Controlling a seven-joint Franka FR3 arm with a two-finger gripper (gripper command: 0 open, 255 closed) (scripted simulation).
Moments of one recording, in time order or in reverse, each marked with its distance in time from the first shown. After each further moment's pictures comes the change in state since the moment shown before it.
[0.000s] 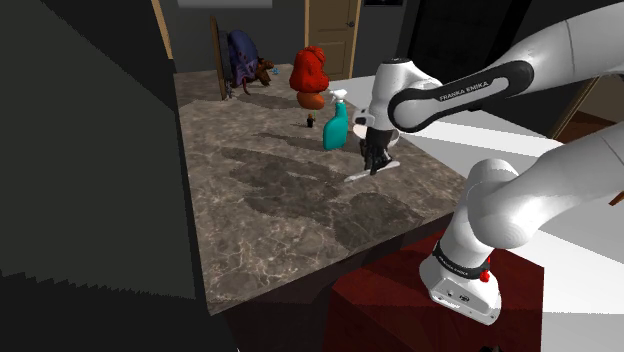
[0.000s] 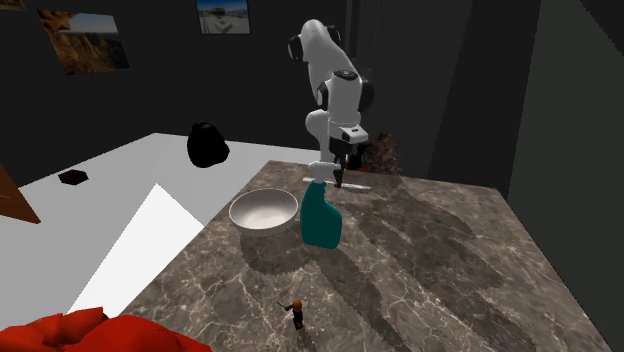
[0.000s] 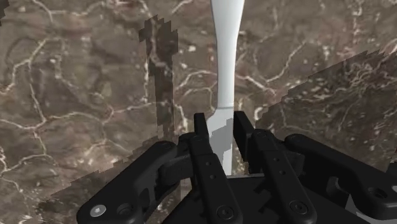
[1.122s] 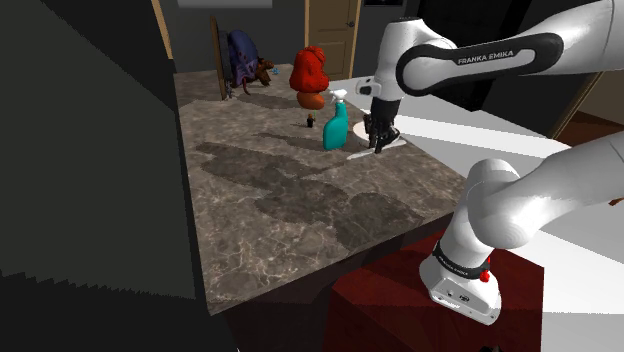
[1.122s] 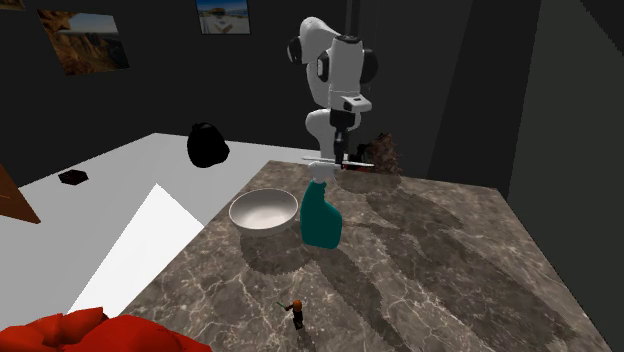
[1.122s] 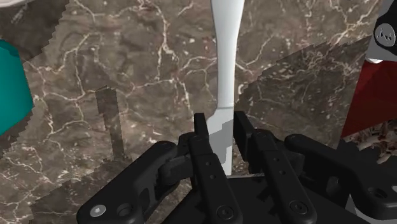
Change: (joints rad) arm 0.013 -0.084 0.059 0.172 0.051 -0.254 -0.011
